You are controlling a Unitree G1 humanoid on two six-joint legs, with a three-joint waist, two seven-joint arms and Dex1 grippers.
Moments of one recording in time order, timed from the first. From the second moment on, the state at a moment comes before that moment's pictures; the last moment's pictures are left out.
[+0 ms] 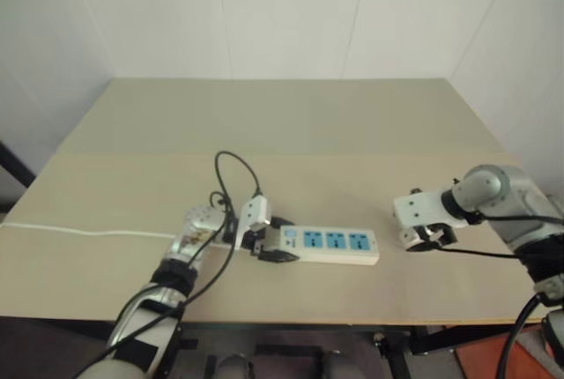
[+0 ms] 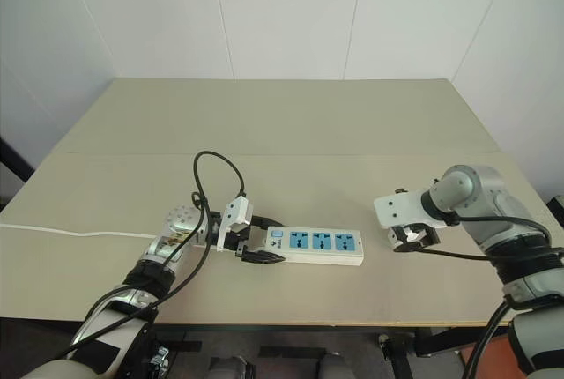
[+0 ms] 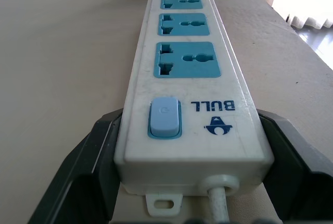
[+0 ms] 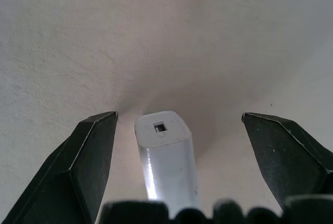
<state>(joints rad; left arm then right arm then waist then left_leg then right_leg) -0.67 0.31 -0.21 0.63 -0.11 -0.13 -1.40 -0.74 -0.97 0.38 0.34 -0.27 -0.14 1.40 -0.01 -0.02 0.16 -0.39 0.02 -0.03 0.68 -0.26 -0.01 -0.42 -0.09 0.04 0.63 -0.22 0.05</state>
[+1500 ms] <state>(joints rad) -0.65 0.32 -0.22 0.58 -0.12 -0.09 -1.37 -0.61 -0.54 0.02 -0.08 0.44 0.50 1.22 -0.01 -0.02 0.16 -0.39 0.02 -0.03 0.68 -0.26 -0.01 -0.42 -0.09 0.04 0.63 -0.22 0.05</state>
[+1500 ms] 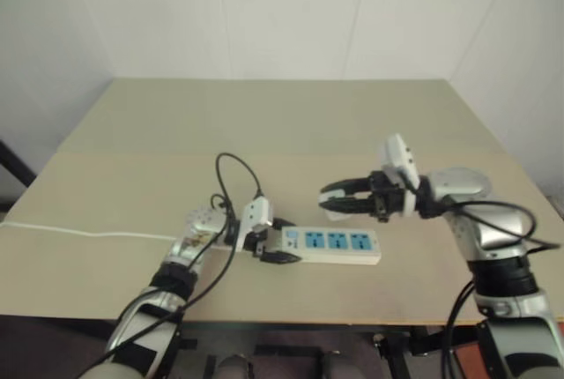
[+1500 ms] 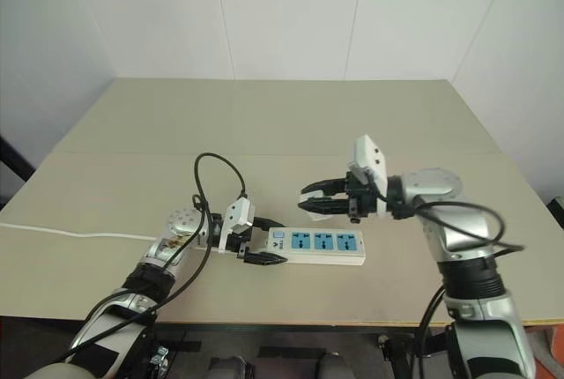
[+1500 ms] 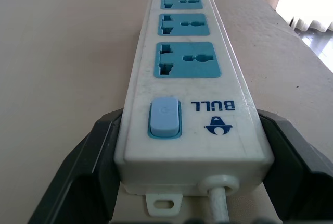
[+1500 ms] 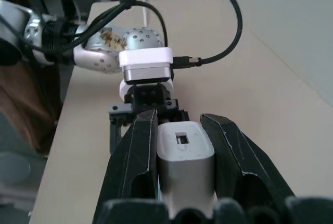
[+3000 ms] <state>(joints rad) -0.62 0.37 -0.23 0.52 -0.14 -0.07 -1.36 -0.47 -0.34 0.12 0.17 0.36 0.04 1.11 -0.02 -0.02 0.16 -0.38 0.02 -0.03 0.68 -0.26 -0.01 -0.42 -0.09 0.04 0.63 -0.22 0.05</state>
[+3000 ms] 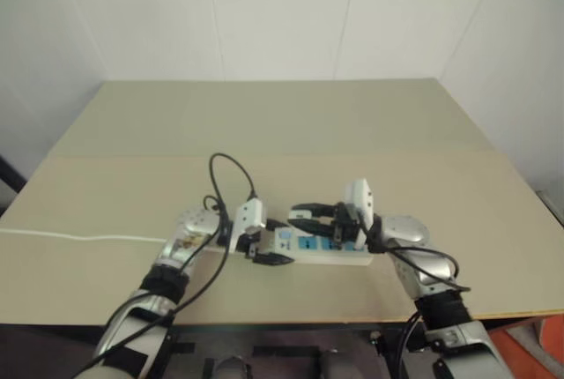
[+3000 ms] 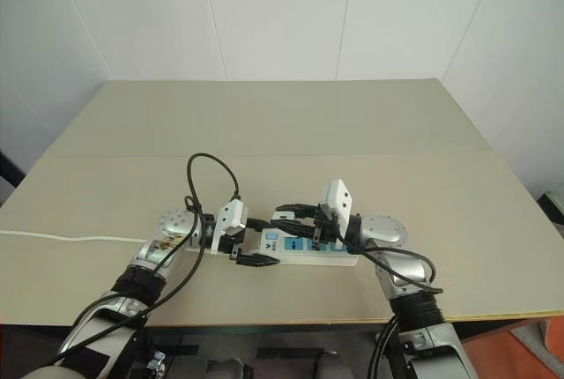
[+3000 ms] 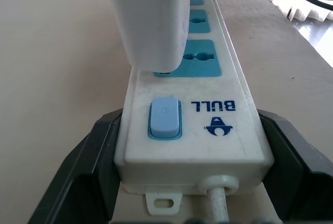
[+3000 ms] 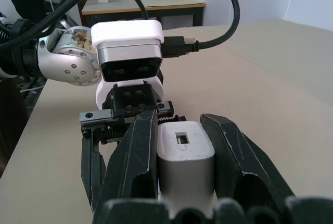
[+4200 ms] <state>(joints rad) -0.61 0.39 -0.25 0.51 -0.15 -0.05 -1.37 -0.43 -0.37 0.14 0.20 0.38 -0.04 1.12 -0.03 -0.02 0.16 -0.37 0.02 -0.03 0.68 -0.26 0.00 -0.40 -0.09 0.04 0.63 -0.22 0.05</state>
